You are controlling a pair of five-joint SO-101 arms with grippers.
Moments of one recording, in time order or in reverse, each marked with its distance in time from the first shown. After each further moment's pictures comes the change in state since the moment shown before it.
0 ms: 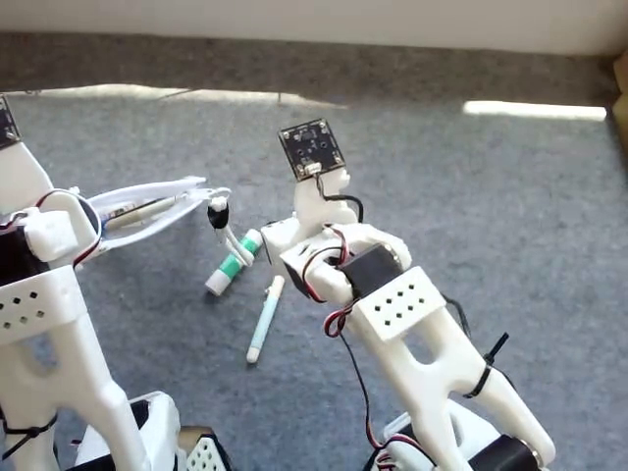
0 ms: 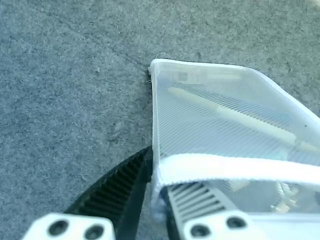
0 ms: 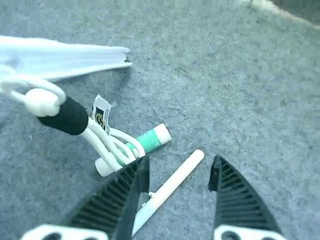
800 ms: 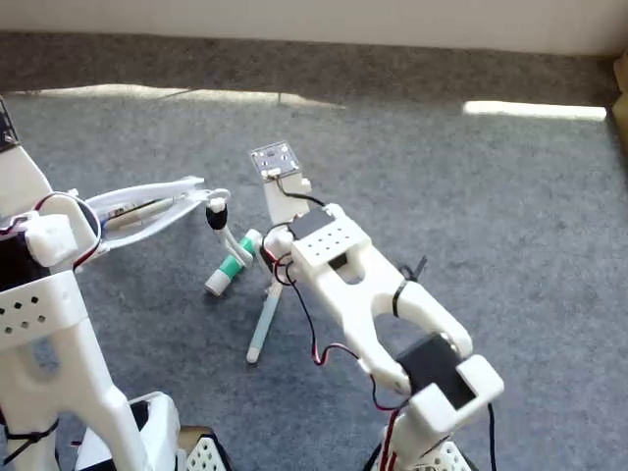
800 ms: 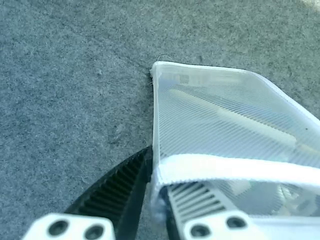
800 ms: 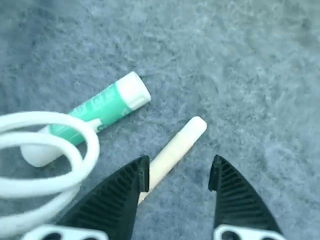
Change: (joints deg) left arm 0.0 -0.8 2.0 -1.8 0.0; right arm 0.0 35.6 -12.7 -0.1 -0.1
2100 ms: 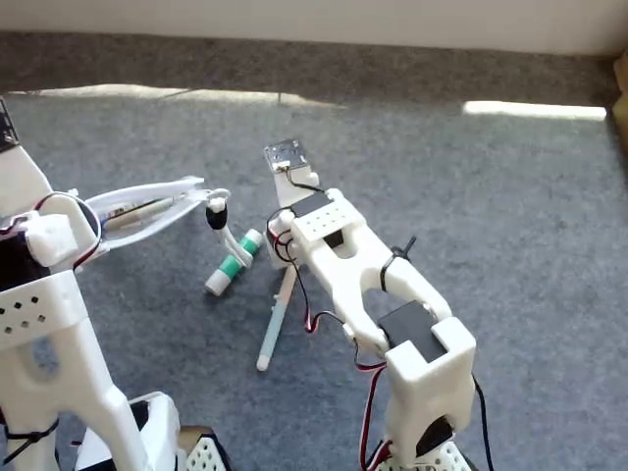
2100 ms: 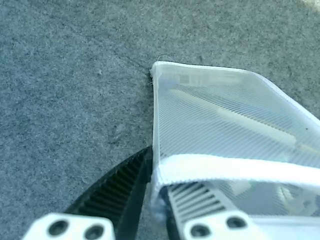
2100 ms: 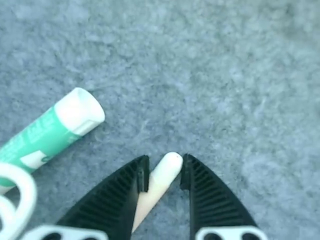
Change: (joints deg) left arm 0.0 0.0 0.0 0.0 0.0; right arm 3.5 12.8 -9.1 2.9 0.0
